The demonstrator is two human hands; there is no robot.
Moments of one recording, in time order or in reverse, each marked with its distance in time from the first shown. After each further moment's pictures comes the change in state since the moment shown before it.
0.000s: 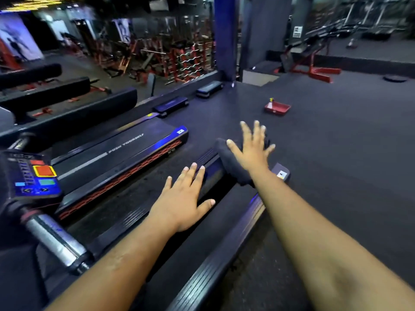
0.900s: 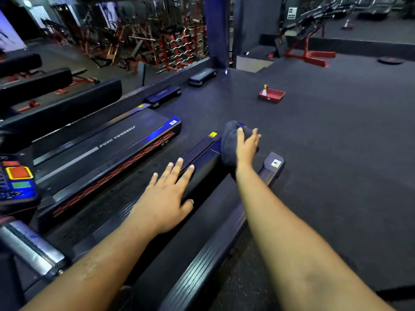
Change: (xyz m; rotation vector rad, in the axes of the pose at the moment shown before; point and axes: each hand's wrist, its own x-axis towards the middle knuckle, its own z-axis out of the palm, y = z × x) left_hand 0.009 -0.002 0.006 0.058 -0.001 0.022; right_hand 0.019 0.014 0.018 0.683 0.175 0.525
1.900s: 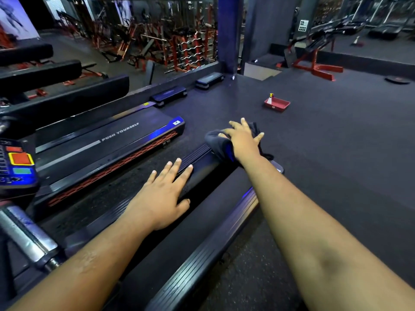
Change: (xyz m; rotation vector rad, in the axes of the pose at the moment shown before) left_hand 0.003 -0.001 0.001 0.008 0.010 -0.016; right_hand 0.012 -0.030 -0.009 -0.923 -0.364 -0.512
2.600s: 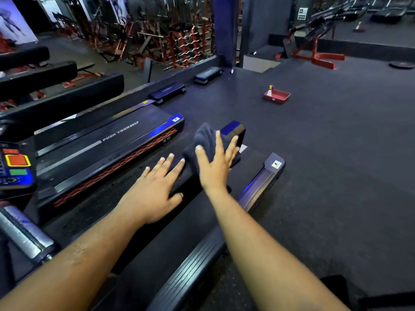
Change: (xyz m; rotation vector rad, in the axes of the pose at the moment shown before) left_hand 0.001 -0.003 0.002 -0.005 -0.018 -0.004; right_hand -0.091 -0.043 0.077 0.760 0.373 0.155
